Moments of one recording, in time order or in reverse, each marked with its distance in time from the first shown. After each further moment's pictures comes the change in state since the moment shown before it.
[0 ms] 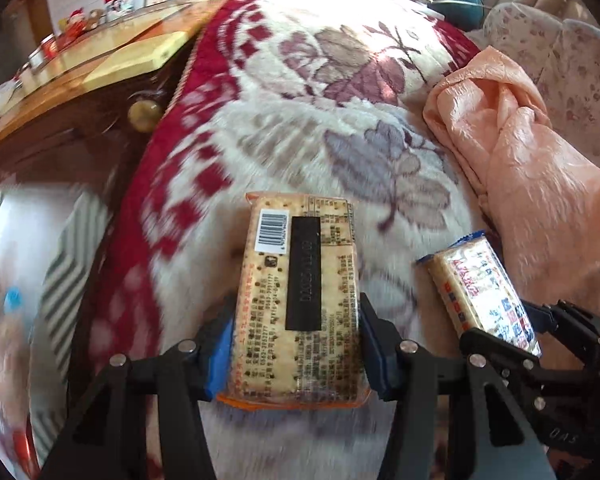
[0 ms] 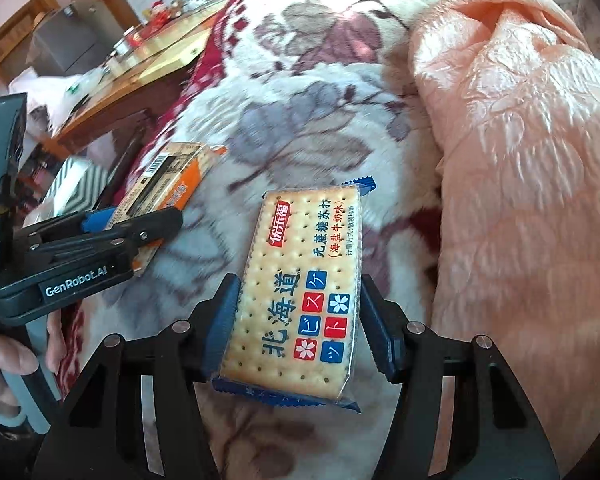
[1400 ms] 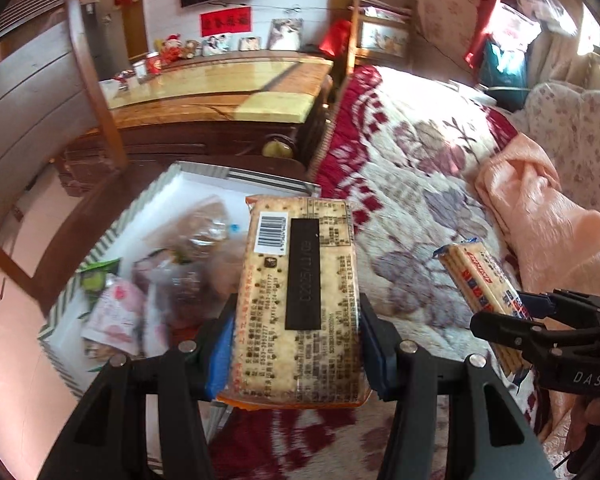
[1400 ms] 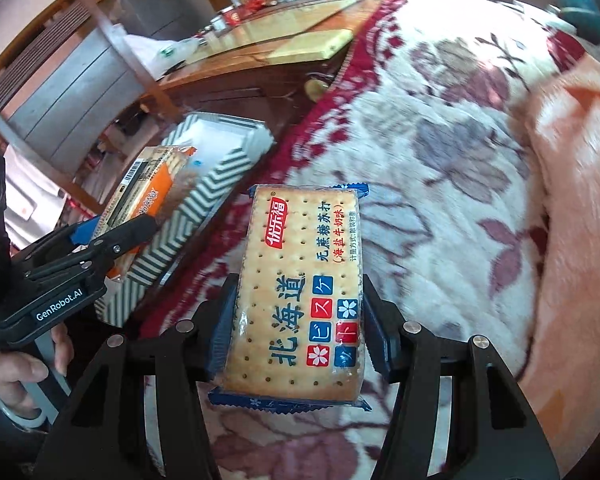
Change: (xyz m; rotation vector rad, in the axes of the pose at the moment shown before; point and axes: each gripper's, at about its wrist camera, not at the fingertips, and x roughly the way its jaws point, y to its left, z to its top) left arm -0.139 0.096 -0.079 -0.159 -0.237 0.196; right arm -0.054 0.127 -0.028 -0.207 -0.008 0.198
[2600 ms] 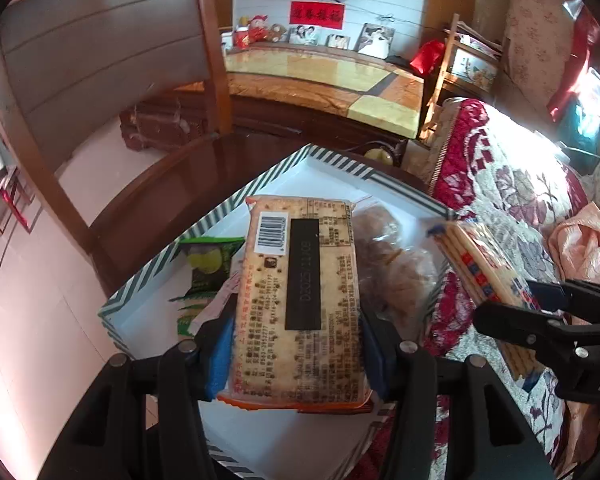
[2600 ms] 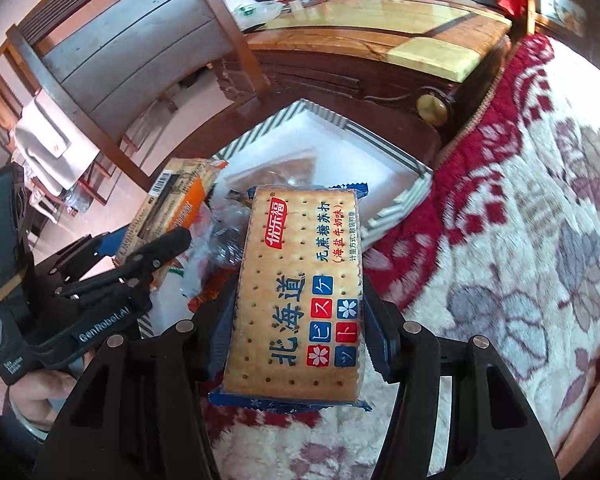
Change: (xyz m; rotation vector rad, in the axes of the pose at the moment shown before) left arm 0.014 0.116 -0.009 -0.237 0.011 0.135; right arm 0.071 0.128 0.069 -0.245 0.094 0.113
